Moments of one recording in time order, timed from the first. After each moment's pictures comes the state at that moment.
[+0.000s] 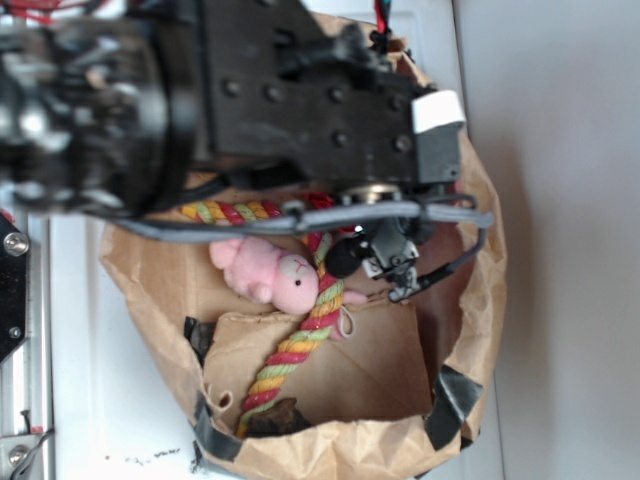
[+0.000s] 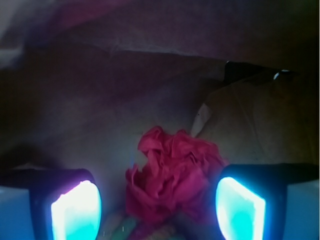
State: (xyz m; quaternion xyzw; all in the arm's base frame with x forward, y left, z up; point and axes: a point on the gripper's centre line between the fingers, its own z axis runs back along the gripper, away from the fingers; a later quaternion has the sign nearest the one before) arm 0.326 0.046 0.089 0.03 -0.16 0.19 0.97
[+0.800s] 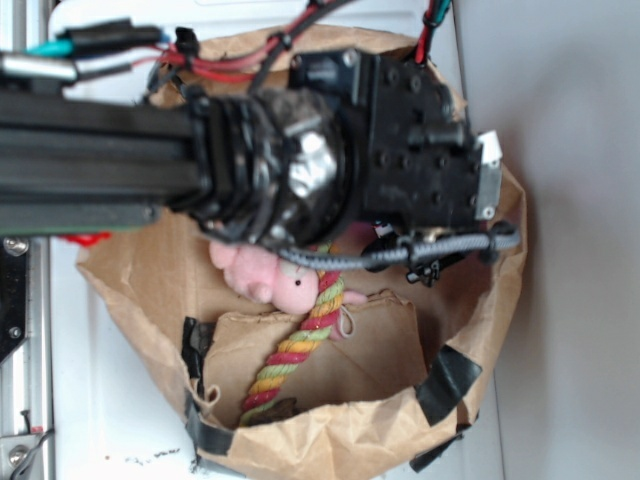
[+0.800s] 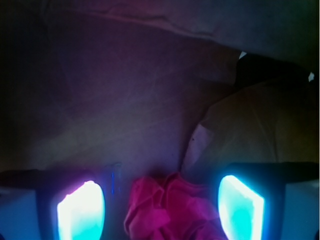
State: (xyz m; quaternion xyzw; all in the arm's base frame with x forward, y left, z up) arm 0.340 0.047 0.049 0.09 -0.13 0.18 0.97
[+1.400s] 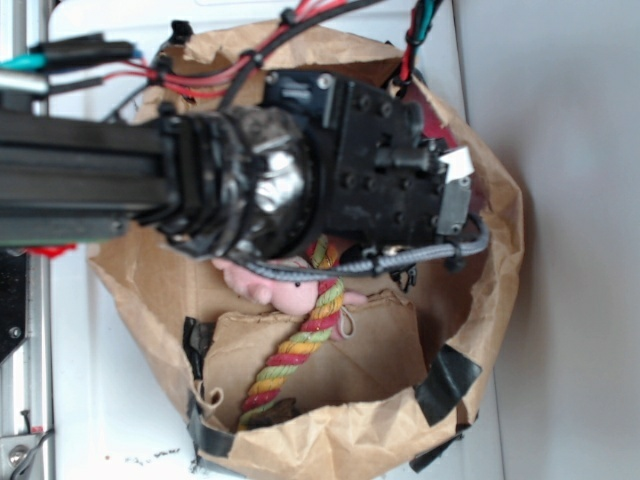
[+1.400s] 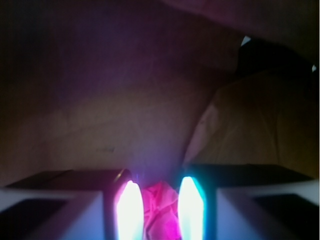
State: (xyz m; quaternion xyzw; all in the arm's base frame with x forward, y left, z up) arm 0.331 0.047 0.046 0.09 -0.14 0.19 0.97
